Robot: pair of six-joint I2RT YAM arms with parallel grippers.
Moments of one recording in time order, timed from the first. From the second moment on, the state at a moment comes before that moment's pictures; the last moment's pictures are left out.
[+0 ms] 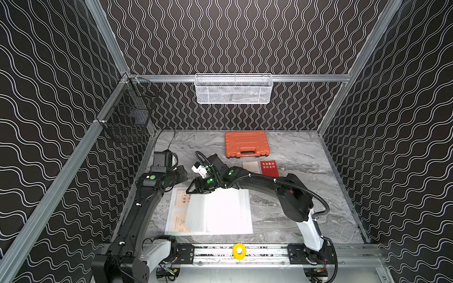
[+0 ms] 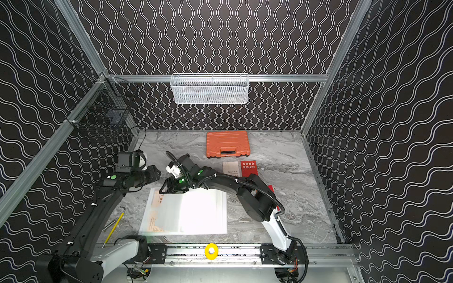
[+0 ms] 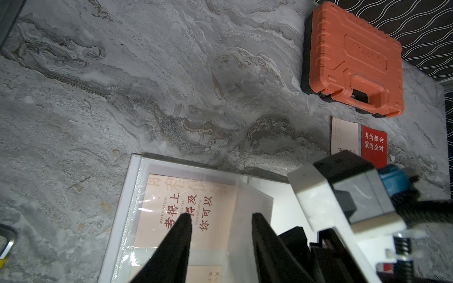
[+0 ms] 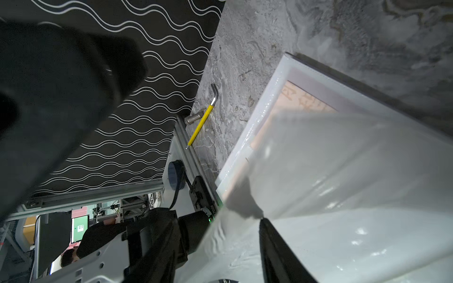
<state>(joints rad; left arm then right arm) -0.07 1.08 0.99 -0.81 0.09 -0.41 1.00 2.15 1.68 -0.21 -0.63 0.79</state>
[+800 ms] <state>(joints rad) -0.15 1.20 1.10 -0.78 0.11 -0.41 0.93 2.00 1.53 -0.24 -0.54 0.73</state>
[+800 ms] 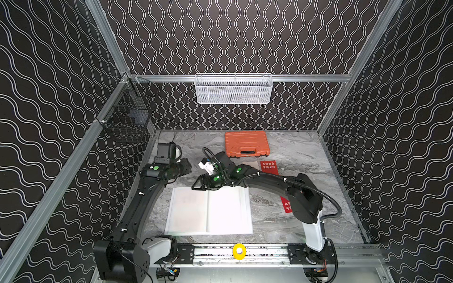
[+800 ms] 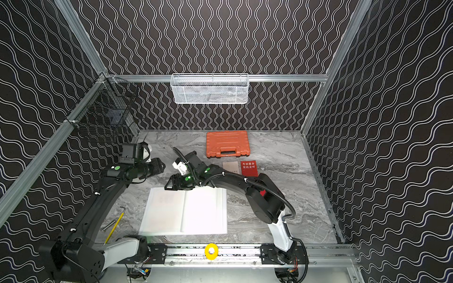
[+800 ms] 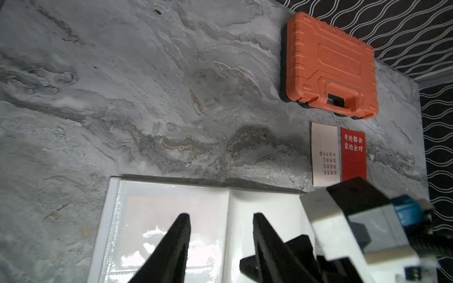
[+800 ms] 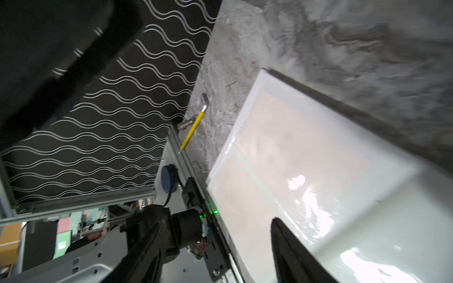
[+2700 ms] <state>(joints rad) -0.69 2.15 1.51 -0.35 0.11 -0.57 0.35 1.96 1.29 -0.39 -0.22 0.53</state>
